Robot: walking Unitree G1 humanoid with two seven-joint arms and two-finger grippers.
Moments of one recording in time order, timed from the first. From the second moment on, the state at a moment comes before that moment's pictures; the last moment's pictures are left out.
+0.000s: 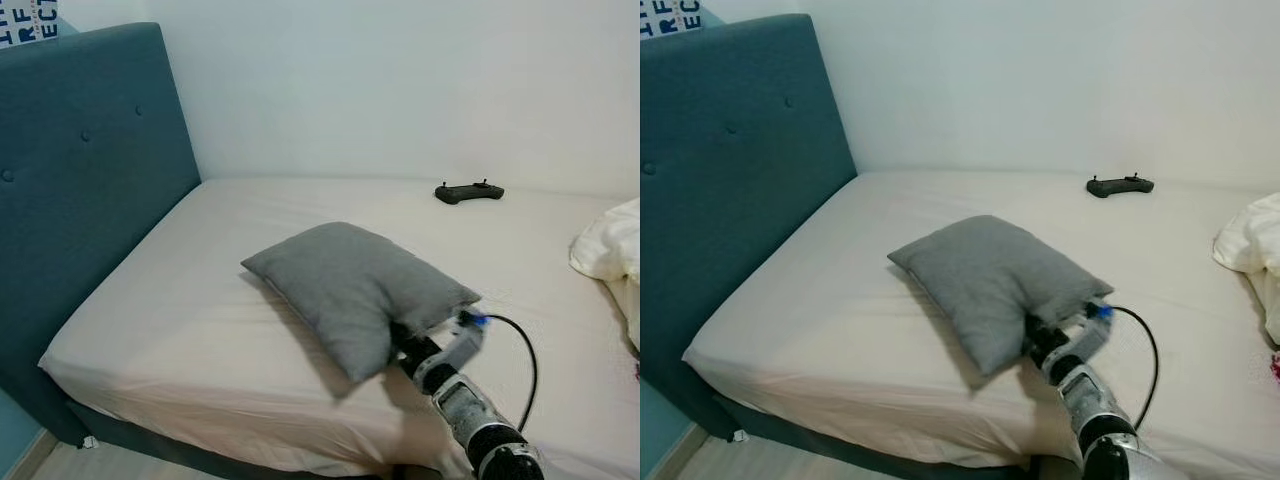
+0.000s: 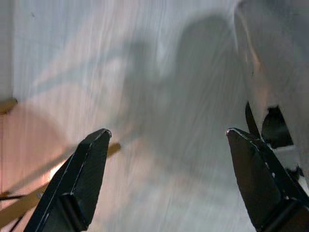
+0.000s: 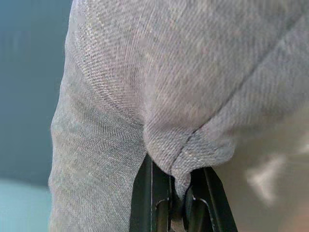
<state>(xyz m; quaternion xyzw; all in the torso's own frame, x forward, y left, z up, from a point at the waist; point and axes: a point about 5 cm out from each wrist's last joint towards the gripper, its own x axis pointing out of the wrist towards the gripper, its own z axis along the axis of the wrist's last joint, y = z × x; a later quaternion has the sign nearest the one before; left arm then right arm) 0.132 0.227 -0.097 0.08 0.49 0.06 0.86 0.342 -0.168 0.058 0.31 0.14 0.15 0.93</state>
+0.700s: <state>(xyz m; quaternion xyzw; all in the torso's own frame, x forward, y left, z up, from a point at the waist) 0.148 0.225 -0.092 0.08 0.50 0.08 0.86 0.325 -0.088 0.054 0.33 0.14 0.35 0.86</state>
